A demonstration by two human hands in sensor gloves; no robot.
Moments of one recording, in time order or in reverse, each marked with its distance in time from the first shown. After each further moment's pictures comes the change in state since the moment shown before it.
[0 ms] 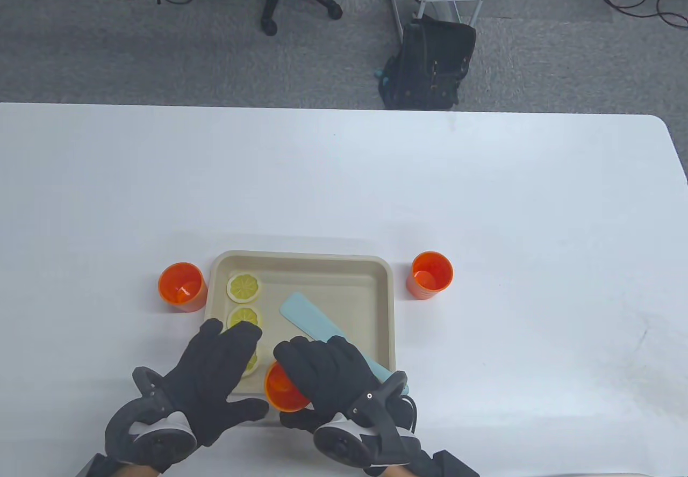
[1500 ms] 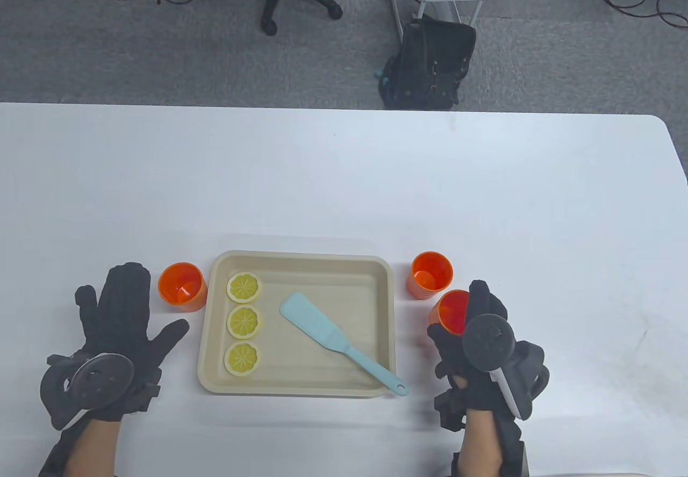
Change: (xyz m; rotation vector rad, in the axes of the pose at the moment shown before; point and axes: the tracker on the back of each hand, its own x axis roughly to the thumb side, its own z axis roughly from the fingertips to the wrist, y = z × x) left_hand -0.101 0.016 0.024 0.029 0.508 -0.153; right_hand -0.173 -0.029 0.053 0.168 1.005 -0.023
